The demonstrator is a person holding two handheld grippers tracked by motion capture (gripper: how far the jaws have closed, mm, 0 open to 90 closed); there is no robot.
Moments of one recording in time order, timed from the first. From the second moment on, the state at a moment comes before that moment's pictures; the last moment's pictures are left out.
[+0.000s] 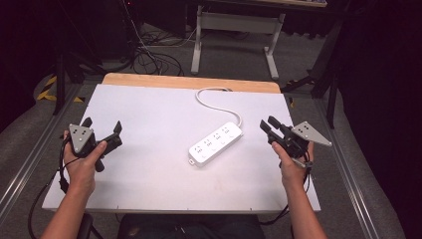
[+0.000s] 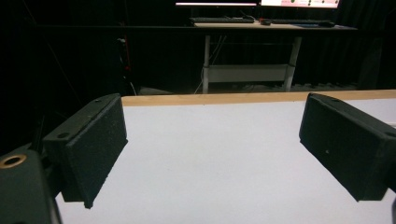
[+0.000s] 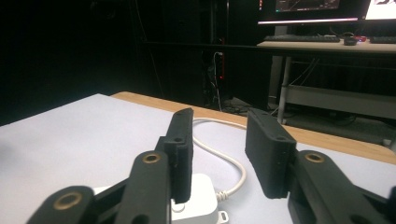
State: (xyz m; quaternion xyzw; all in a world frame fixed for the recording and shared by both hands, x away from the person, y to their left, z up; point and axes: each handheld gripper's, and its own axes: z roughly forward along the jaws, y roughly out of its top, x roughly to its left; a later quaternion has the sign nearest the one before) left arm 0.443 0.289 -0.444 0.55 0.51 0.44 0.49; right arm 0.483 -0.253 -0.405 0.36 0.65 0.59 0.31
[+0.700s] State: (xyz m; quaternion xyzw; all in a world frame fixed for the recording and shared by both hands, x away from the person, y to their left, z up) left arm 0.443 0.290 -0.444 0.55 0.52 0.44 0.49; right arm 0.493 -0.260 -0.413 0.41 0.62 0.59 0.32
